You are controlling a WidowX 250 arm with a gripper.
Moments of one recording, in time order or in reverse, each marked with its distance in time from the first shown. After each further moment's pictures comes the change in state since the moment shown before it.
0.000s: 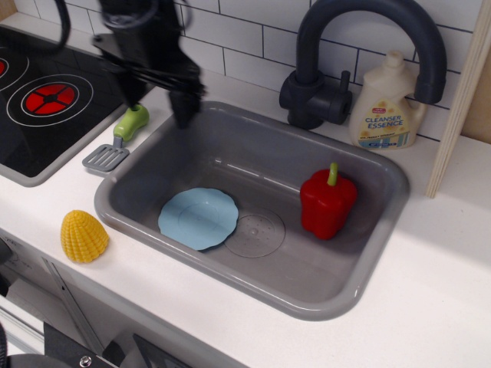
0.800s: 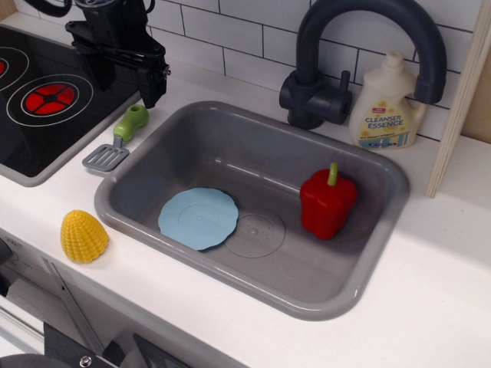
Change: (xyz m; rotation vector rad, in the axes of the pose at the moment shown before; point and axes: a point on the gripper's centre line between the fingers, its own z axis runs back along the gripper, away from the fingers) arm 0.014 0.053 -0.026 0.023 0.077 0.059
